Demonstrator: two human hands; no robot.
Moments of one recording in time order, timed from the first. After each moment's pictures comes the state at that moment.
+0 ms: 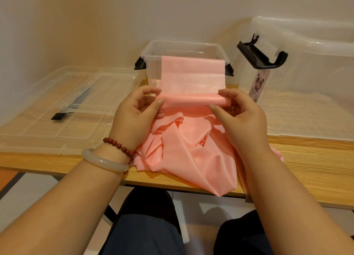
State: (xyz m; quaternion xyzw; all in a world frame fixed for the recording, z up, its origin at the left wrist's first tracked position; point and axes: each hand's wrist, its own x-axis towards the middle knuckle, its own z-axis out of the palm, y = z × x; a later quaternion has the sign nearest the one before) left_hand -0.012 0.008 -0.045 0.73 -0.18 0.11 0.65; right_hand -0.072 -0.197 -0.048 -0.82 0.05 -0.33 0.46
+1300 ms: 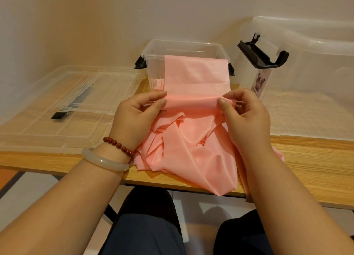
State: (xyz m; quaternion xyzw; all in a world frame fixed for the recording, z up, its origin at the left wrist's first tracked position) left_hand -0.014 0.007 -0.044 0.72 -0.17 0.11 0.66; right_hand -0.071 -0.197 -0.047 -0.81 0.07 -0.37 0.44
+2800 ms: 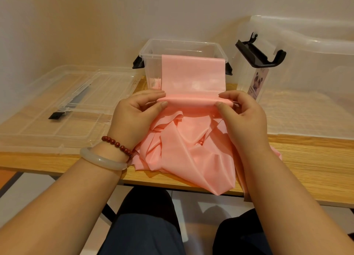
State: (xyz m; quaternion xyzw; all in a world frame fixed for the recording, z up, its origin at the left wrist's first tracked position) left_hand -0.010 0.008 -0.046 0.75 -0.19 0.12 0.62; right_hand -0.071 -0.198 -0.047 -0.80 0.09 -0.33 0.50
